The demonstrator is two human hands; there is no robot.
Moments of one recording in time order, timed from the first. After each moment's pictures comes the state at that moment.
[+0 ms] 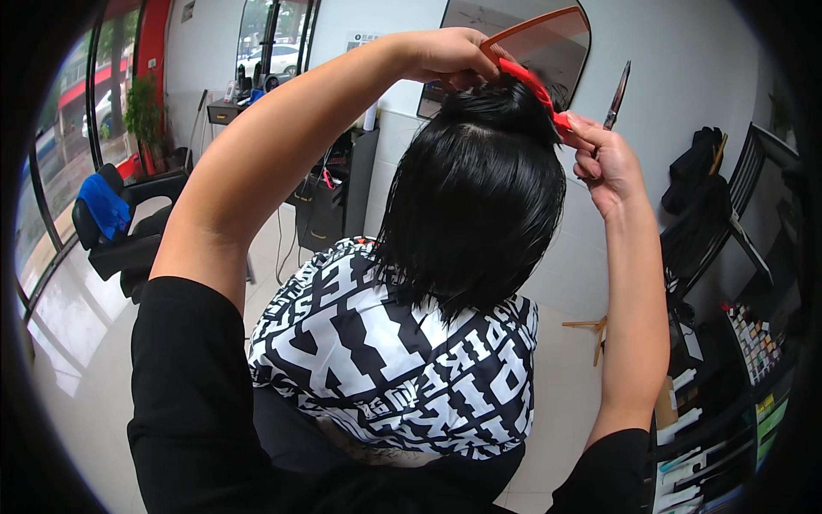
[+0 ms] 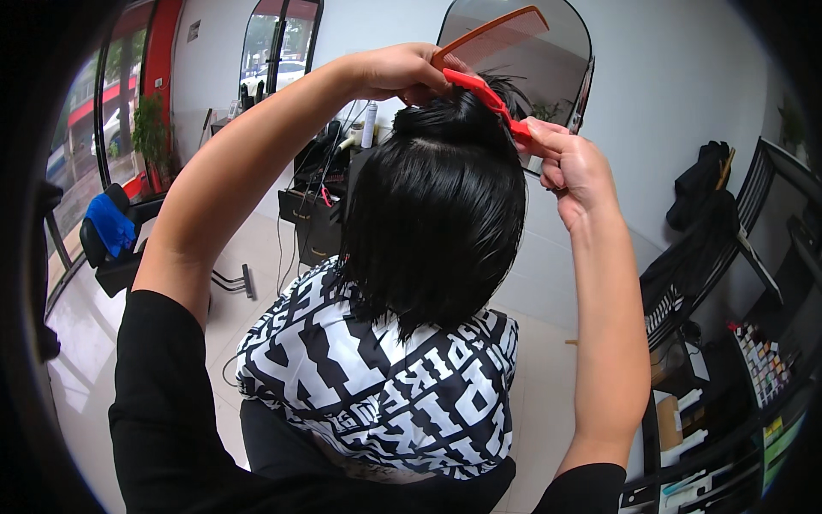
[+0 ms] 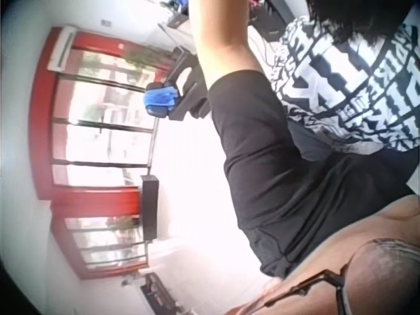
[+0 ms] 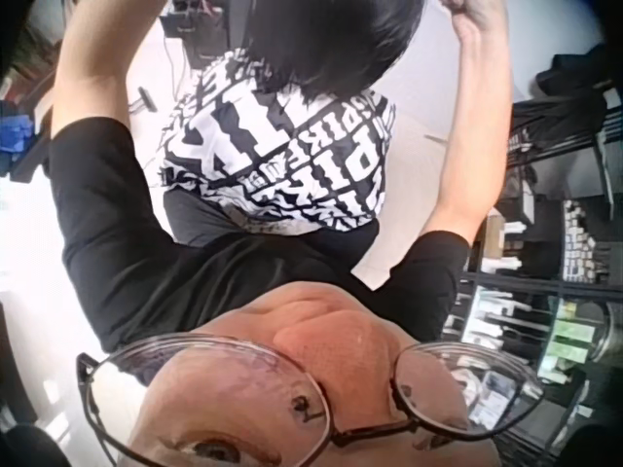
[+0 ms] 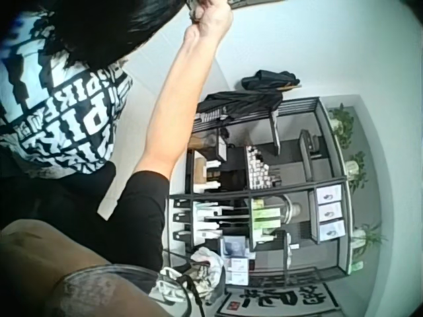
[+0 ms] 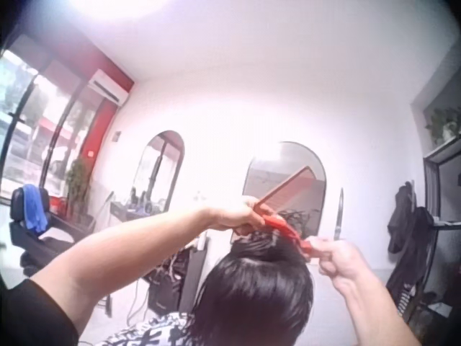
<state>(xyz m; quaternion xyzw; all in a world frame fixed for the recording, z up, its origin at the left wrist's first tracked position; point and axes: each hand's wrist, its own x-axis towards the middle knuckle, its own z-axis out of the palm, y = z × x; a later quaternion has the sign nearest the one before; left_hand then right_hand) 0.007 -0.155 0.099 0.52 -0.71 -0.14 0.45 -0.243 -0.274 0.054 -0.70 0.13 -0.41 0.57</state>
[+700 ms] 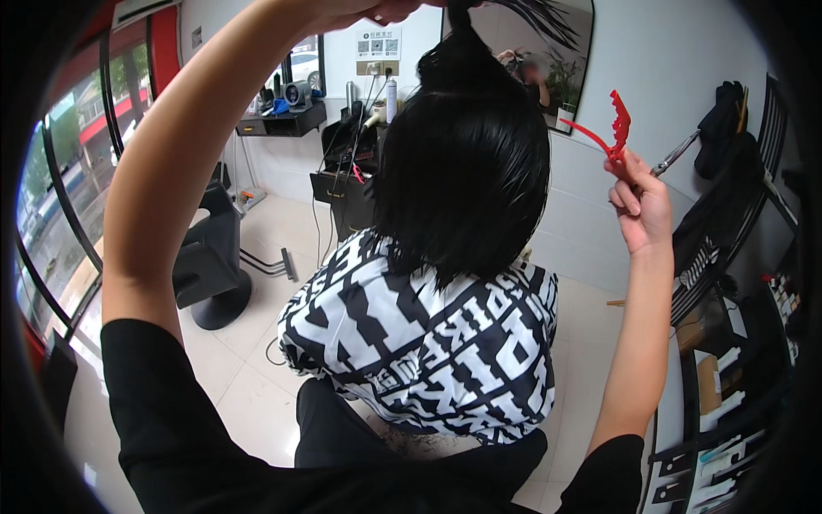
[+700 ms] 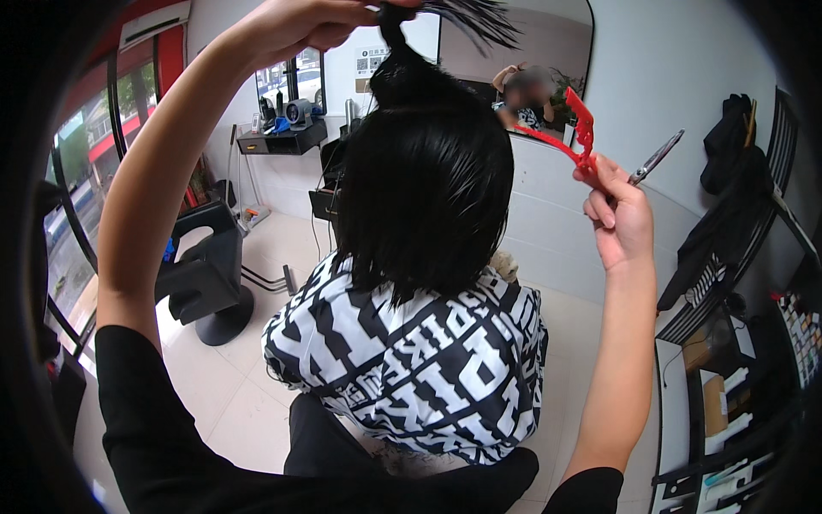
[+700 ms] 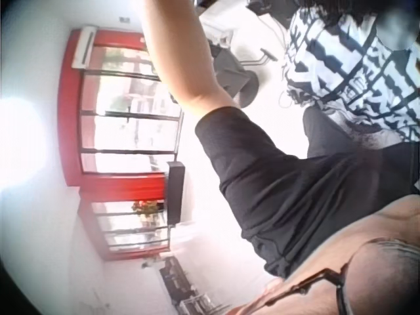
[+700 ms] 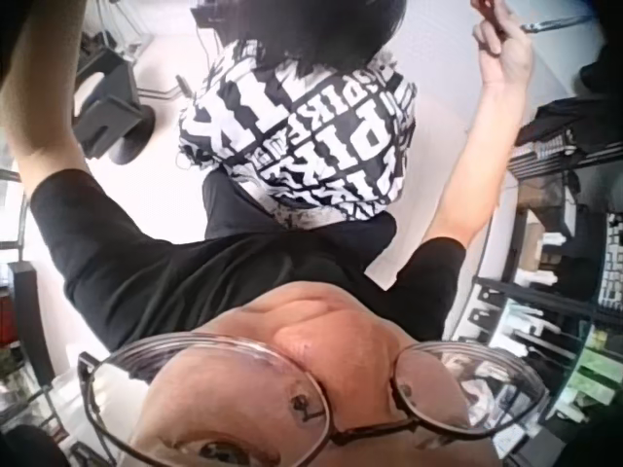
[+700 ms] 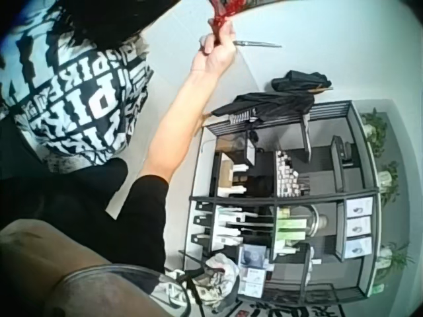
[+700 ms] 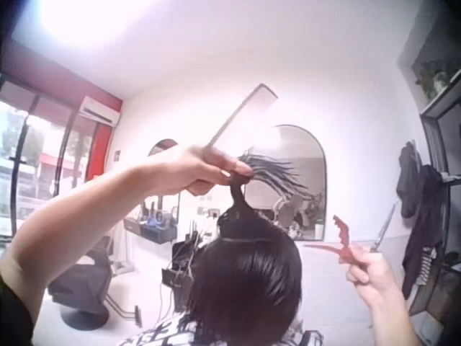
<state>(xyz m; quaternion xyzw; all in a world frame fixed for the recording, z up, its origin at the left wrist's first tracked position) -0.054 -0.082 0.140 0.56 -0.70 -0.12 0.43 -0.346 -0.338 -0.038 -0.57 0.06 -0.48 0.66</state>
